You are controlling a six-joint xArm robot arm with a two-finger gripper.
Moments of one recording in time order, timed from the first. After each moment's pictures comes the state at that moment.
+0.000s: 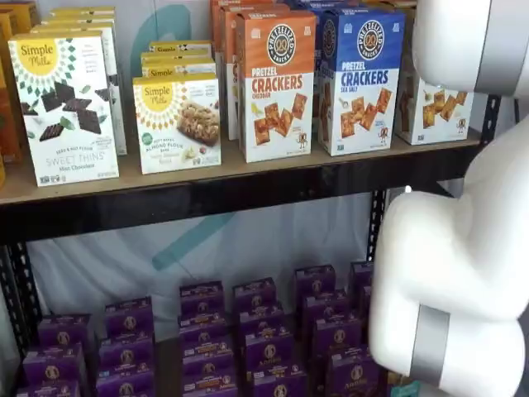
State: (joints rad) arm -0.72 -0.26 -1.61 0.47 1.52 -2.19
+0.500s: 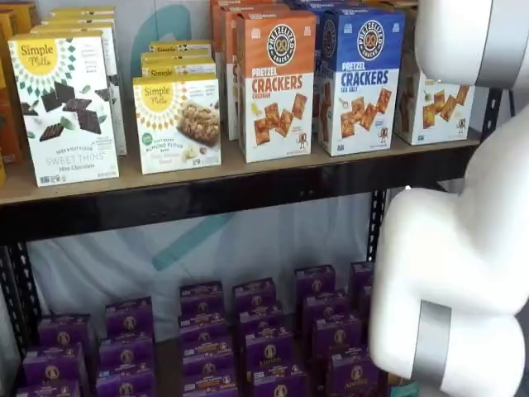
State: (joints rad) arm -0.67 -0.19 -1.69 0.38 1.53 -2.16
